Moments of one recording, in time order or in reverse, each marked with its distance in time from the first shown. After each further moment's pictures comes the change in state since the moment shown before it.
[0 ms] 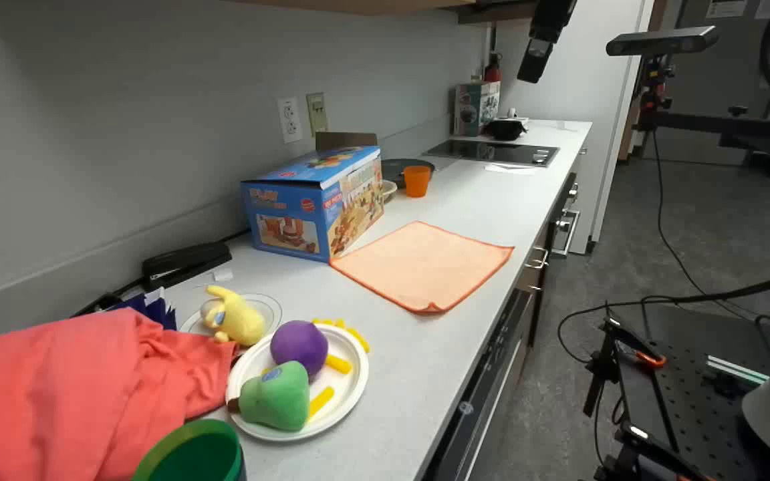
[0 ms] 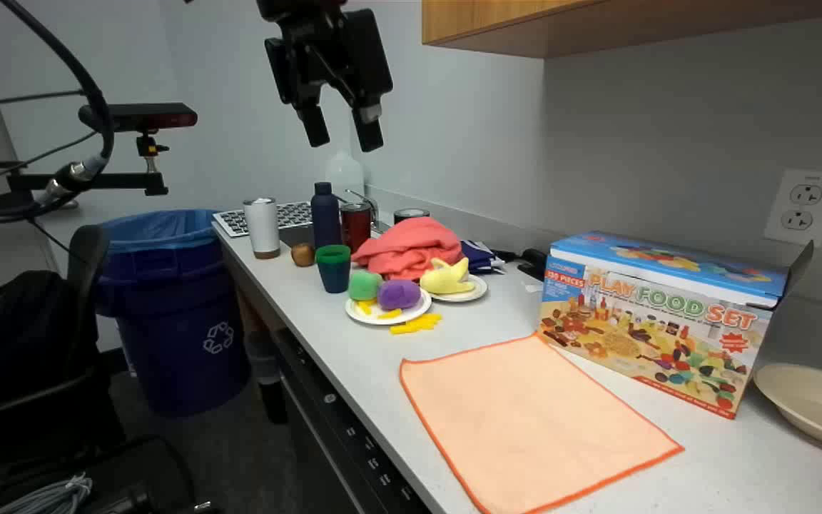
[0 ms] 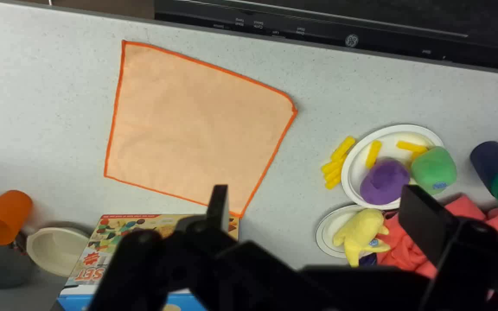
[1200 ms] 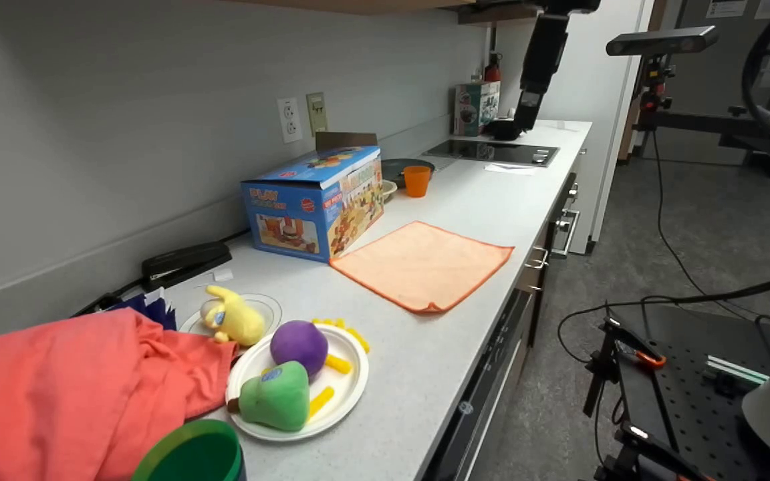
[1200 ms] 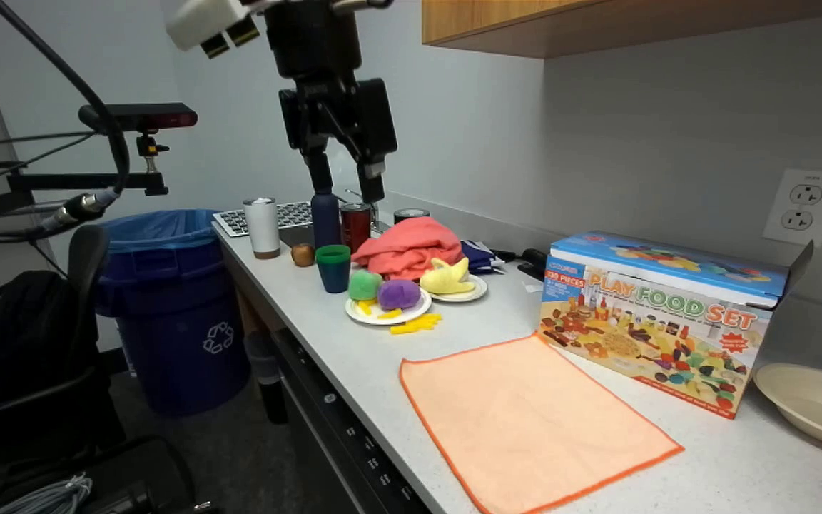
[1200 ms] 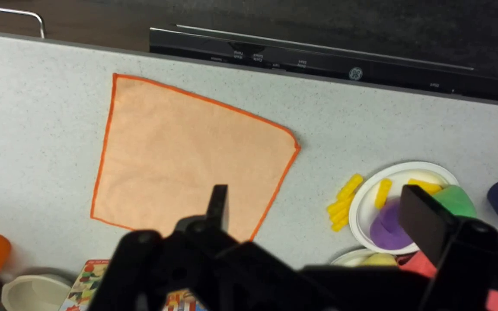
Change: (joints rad) arm 0.000 0.077 0.000 -0.043 0.002 0.016 0.000
